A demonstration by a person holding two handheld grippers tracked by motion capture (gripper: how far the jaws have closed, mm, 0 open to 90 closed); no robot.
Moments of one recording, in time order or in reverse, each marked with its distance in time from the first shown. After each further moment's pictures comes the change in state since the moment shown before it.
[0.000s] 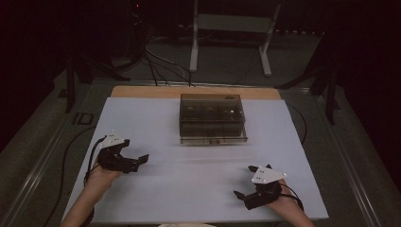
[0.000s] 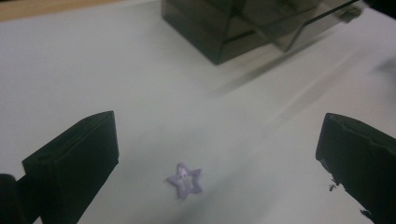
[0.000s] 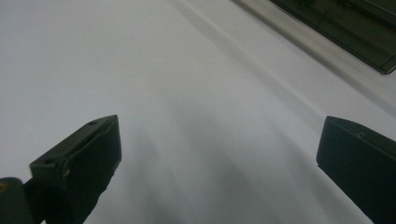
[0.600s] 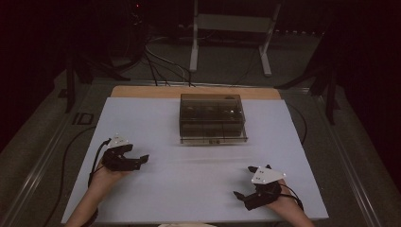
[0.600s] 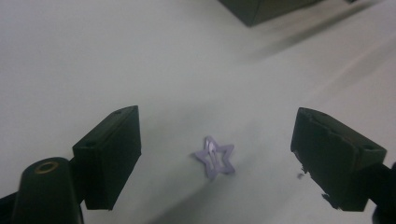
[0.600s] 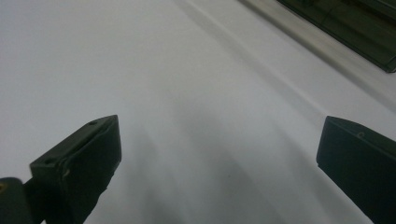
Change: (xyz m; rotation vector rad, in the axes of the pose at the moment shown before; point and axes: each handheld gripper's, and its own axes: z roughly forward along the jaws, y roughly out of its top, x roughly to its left) left arm 0.010 -0.018 0.024 0.094 0.059 -0.027; right arm 0.001 0.000 0.001 0.008 0.008 0.001
